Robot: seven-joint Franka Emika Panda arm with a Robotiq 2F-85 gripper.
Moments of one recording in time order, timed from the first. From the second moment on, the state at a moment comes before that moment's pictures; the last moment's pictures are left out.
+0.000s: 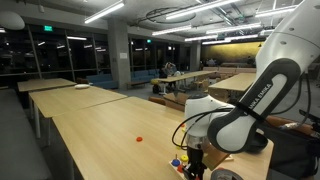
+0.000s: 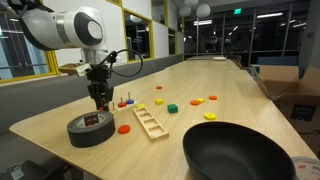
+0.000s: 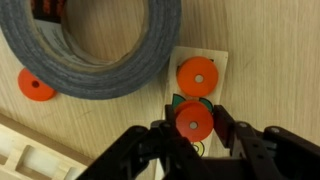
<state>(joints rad) 0.17 0.01 0.24 -2.60 -0.01 2.58 0.55</state>
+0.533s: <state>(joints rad) 0.17 -0.03 0.24 -2.60 -0.01 2.58 0.55</state>
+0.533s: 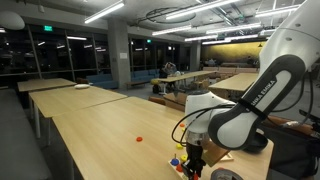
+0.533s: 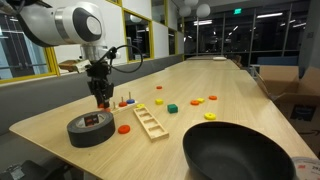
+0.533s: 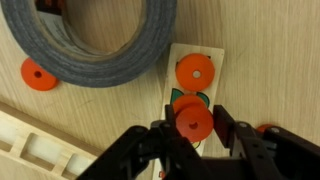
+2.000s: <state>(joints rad) 0.30 -0.03 0.33 -2.60 0.16 2.52 0.38</state>
